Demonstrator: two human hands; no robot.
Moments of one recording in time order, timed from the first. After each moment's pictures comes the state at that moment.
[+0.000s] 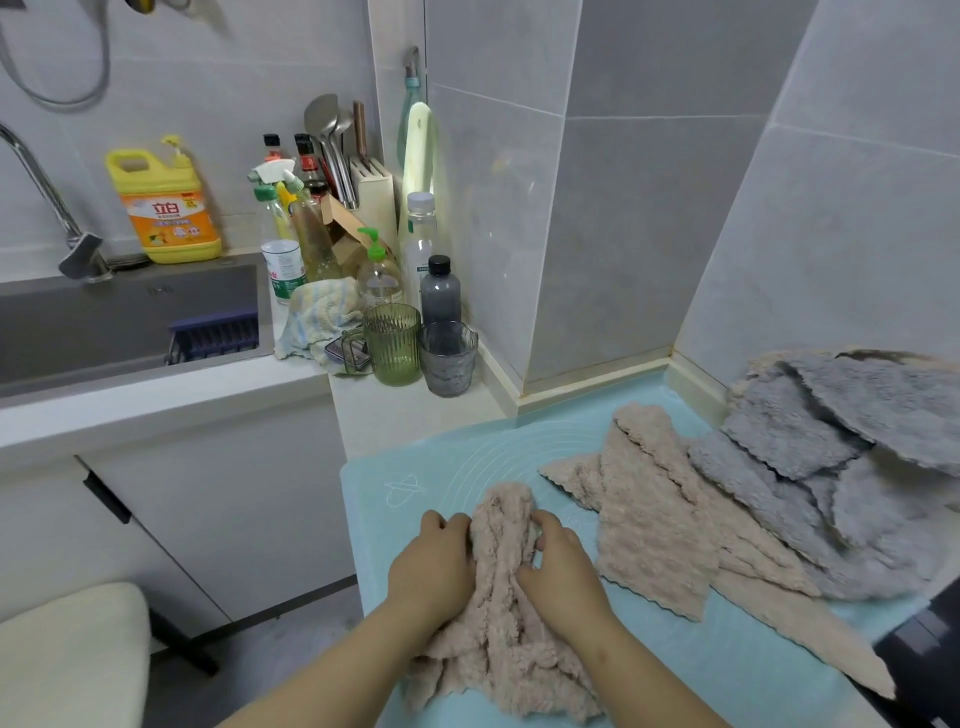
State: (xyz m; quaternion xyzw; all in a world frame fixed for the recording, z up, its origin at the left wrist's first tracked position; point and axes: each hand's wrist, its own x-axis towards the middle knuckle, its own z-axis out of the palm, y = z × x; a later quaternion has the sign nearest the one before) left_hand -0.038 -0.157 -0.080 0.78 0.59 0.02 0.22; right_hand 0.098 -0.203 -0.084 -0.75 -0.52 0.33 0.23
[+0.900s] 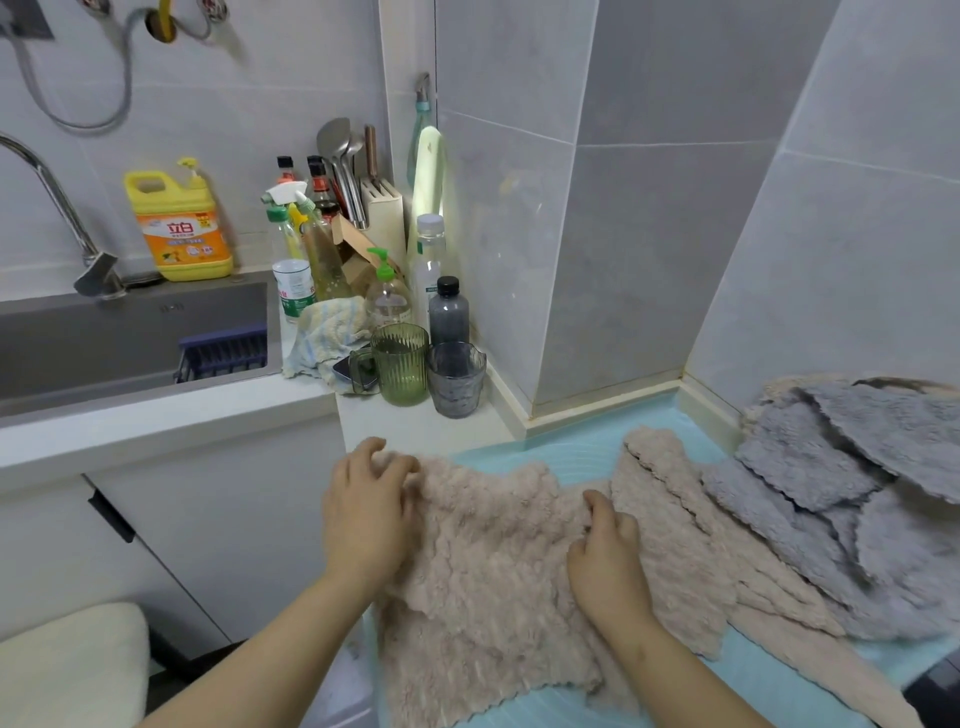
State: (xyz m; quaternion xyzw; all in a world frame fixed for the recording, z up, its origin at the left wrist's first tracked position) left_hand -0.086 -0.109 -0.049 0.73 0.63 0.25 0.04; right_hand 0.120 -0.187 -0.056 -0.80 -0.49 0.22 0.28
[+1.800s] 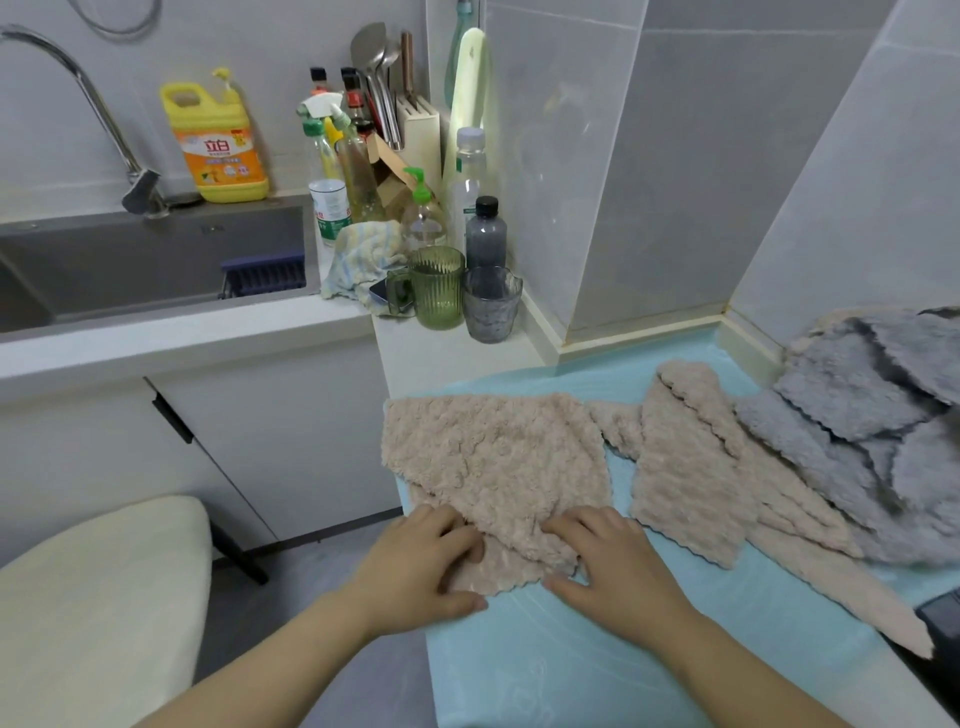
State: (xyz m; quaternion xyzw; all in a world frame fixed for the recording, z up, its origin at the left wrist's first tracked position) left_hand -0.119 -0.199 -0.103 0.91 0.38 0.07 0.16; right_hand 0.123 -0.245 -0.100 -0.60 -0.78 0.12 0.13
